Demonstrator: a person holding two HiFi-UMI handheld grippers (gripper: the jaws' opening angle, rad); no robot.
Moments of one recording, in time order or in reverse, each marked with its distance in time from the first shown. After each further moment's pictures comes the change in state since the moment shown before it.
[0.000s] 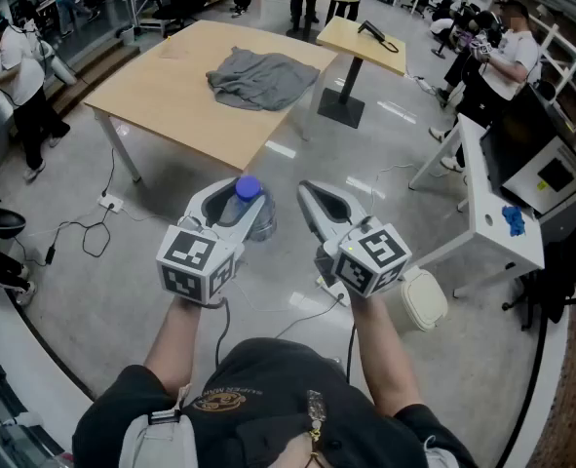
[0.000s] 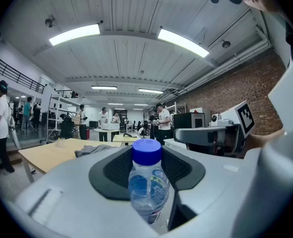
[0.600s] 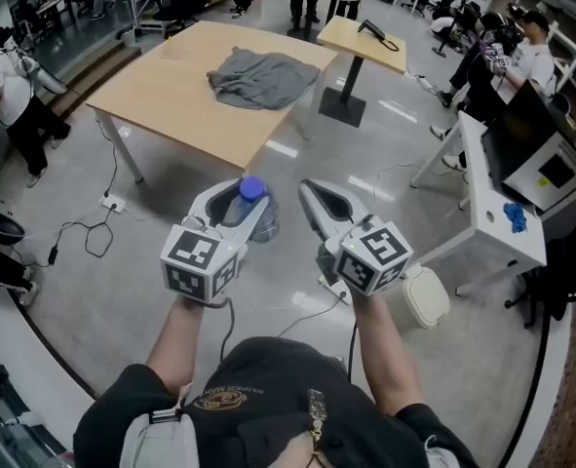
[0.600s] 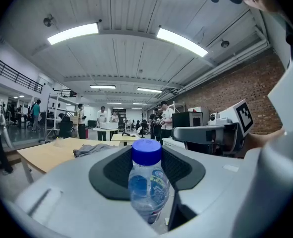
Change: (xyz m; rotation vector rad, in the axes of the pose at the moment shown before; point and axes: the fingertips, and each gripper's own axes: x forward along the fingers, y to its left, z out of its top) left arm -0.001 -0.006 -0.002 0.008 0.010 -0.007; right arm -0.005 0.002 0.004 0.011 0.001 -0.008
